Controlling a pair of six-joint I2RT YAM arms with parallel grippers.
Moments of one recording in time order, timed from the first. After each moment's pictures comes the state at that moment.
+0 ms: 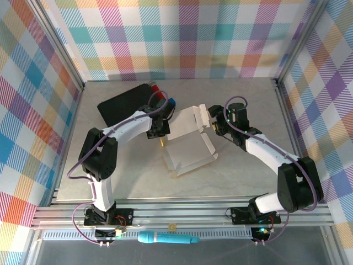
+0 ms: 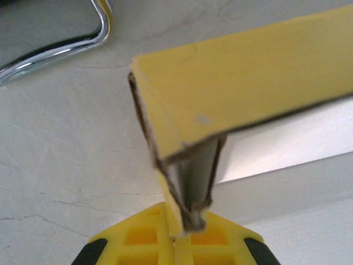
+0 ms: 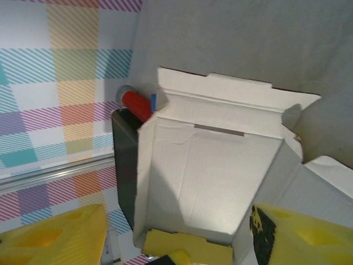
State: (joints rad) left arm -0.57 1.90 1.48 -0.87 -0.17 -0.74; right arm 0.35 1.41 0.85 0.03 -0.19 1.38
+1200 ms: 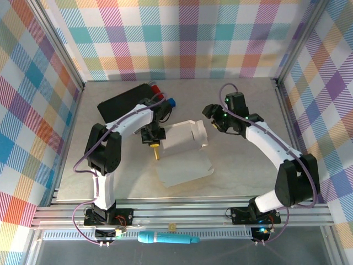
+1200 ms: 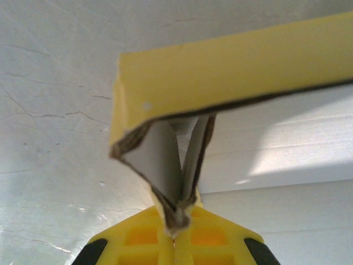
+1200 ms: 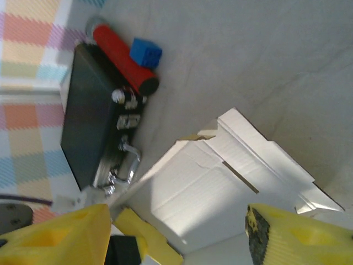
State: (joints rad) left arm -0.52 1.98 1.61 -1.27 -0.01 -0.66; right arm 0.34 1.48 1.12 -0.40 -0.34 0.95
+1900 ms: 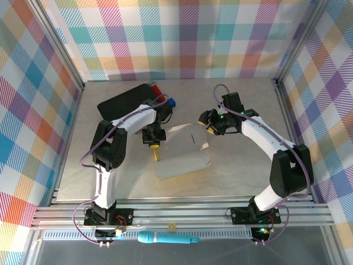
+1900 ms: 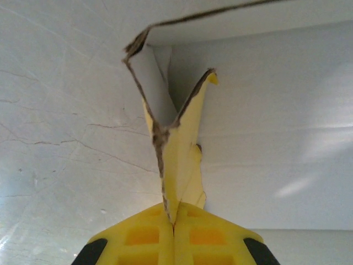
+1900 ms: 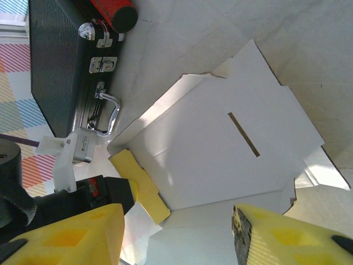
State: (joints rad) left arm -0.52 2.07 1.63 -1.25 -0.03 -0.64; right arm 0.34 1.56 1.17 -0.52 -0.48 0.88
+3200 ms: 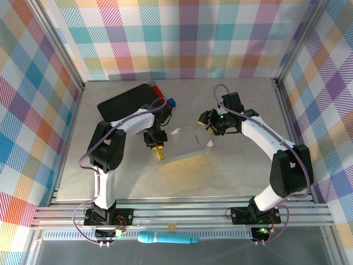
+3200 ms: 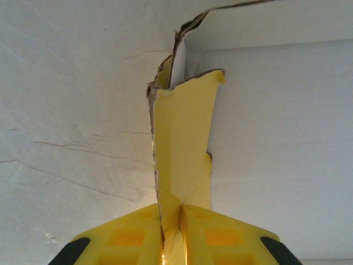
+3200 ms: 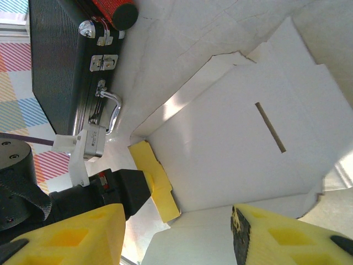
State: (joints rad) left arm -0.52 2.03 1.51 -1.07 0.04 -0.71; right arm 0.34 1.56 1.17 -0.52 -0.49 0.89
